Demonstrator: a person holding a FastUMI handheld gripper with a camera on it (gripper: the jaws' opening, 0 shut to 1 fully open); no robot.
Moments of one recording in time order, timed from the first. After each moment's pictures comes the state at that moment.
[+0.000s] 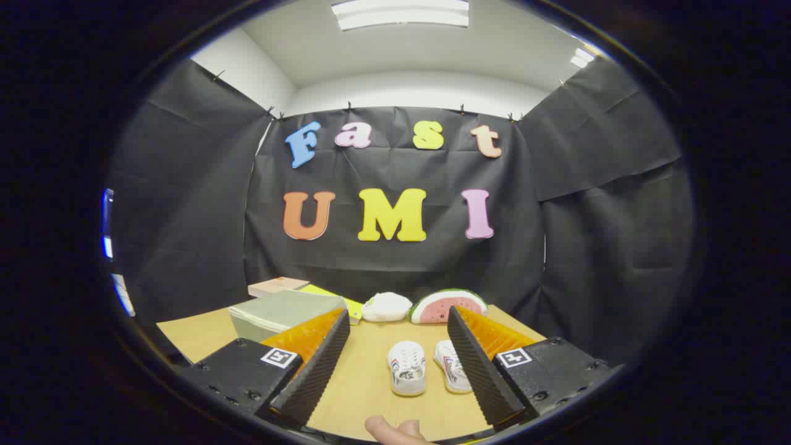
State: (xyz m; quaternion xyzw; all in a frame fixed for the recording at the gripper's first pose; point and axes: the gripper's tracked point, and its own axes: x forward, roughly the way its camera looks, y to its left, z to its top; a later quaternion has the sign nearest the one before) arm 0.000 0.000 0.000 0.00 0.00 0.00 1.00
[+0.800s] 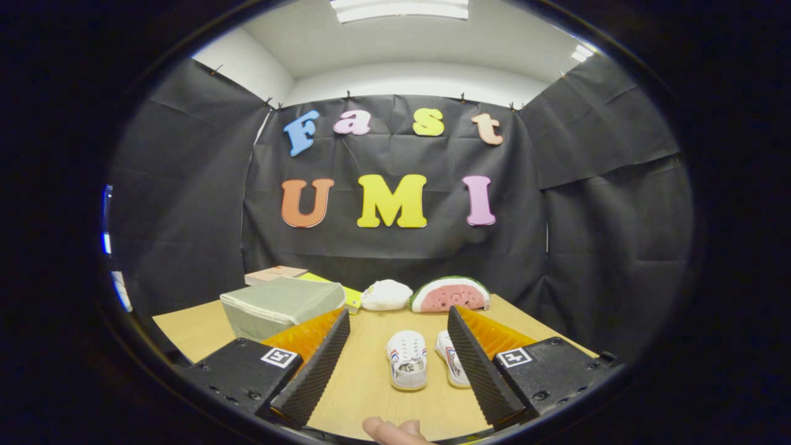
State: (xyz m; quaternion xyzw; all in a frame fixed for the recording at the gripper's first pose) arm 0.028 0.001 -0.027 0.00 0.02 0.01 1.00
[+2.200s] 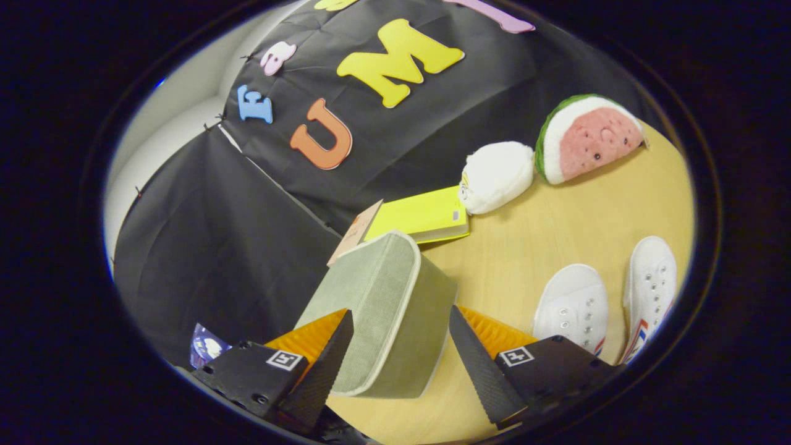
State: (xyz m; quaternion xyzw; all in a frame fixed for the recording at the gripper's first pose) arm 0.254 0.102 -0.074 0.32 0.36 0.33 0.81
